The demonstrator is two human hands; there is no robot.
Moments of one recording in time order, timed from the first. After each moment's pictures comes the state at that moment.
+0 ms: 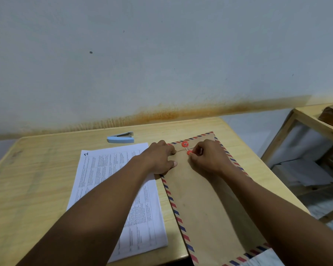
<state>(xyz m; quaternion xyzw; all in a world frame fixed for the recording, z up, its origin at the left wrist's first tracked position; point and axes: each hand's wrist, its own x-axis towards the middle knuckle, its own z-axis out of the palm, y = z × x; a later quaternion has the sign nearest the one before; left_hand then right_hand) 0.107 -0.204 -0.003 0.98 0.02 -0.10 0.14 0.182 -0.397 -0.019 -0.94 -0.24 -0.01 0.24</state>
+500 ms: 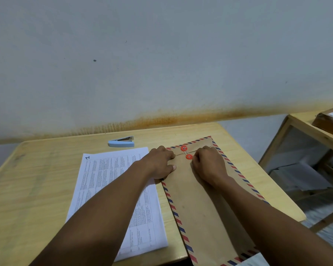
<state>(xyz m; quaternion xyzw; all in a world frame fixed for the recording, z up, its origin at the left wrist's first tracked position) 0.101 -0.206 -0.007 0.98 0.02 -0.09 0.16 0.171 -0.394 -0.033 -0.96 -0.22 -0.12 0.15</state>
